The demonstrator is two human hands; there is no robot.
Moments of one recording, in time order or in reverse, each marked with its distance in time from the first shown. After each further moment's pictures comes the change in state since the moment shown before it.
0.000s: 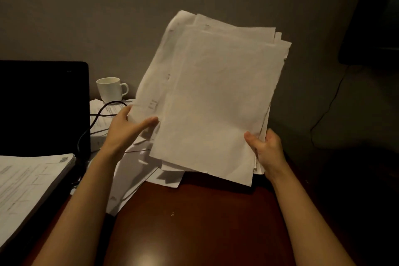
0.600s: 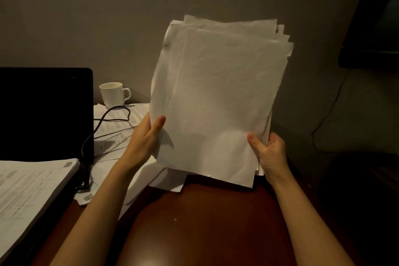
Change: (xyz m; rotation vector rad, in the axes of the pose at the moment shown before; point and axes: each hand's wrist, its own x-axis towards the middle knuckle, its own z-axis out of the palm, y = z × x) left_hand -0.032 0.026 0.027 -0.094 -0.185 0.145; right_hand -0.005 -0.004 0.003 0.057 0.053 -0.075
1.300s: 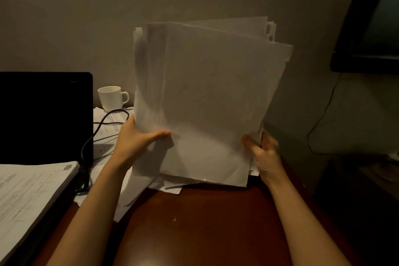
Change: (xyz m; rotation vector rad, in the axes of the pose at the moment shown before) left_hand 0.006 0.002 -0.020 0.041 0.159 -0.105; right_hand 0.000 0.003 0.002 0.022 -0.109 -0.144
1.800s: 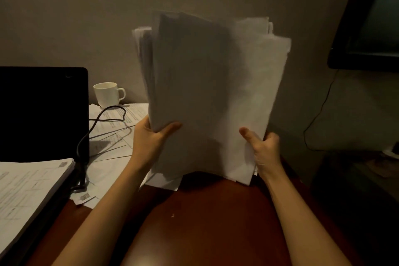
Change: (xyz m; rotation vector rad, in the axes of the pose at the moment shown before) left_hand -0.022 0.012 0.039 -0.185 0.068 0.134; right_hand -0.005 -0.011 0.004 -0.023 0.115 0.040
